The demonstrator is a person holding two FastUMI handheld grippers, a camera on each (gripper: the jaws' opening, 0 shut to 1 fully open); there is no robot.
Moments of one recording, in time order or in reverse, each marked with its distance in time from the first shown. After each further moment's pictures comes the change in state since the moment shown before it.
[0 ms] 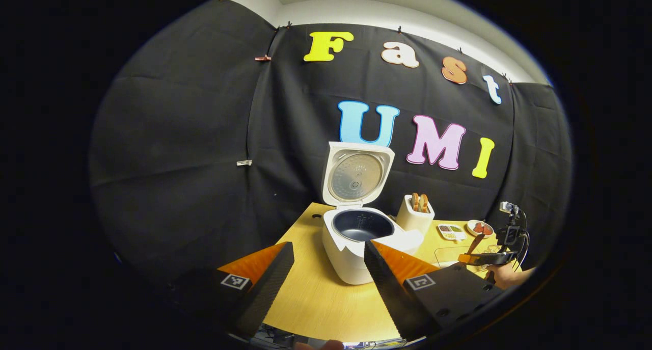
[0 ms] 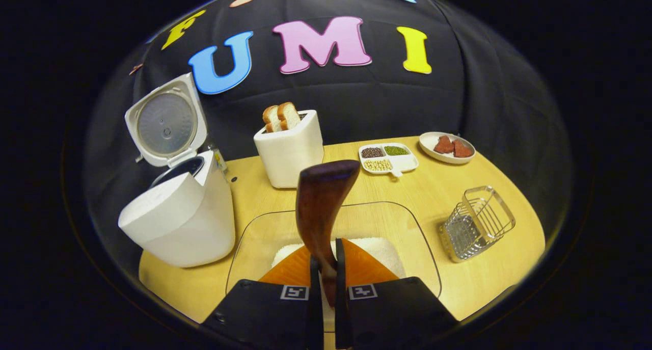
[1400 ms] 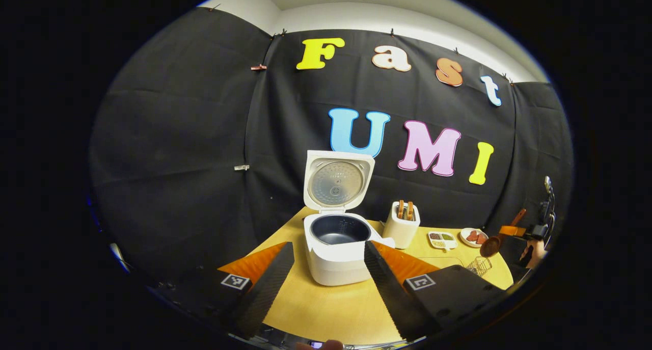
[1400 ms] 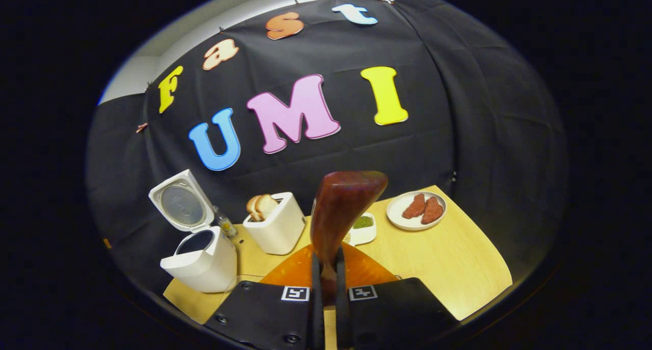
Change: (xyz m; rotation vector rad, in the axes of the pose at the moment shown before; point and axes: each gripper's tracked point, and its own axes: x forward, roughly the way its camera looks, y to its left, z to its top) left arm -0.025 -0.090 0.012 0.002 -0.029 0.038; right arm -0.087 -0.120 0.184 -0.009 -0.261 0.191
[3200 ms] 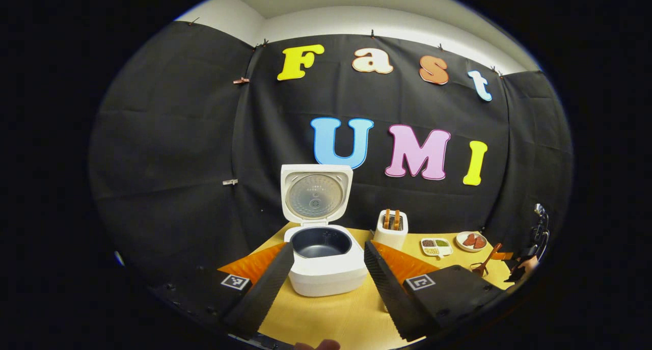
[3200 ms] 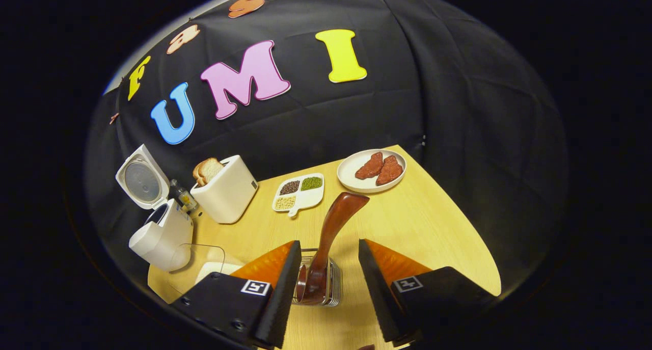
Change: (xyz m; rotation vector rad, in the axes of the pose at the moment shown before) left arm 0.020 -0.080 0.018 0.039 -0.037 0.032; right arm 0.034 -0.155 -0.101 0.075 0.225 -0.170
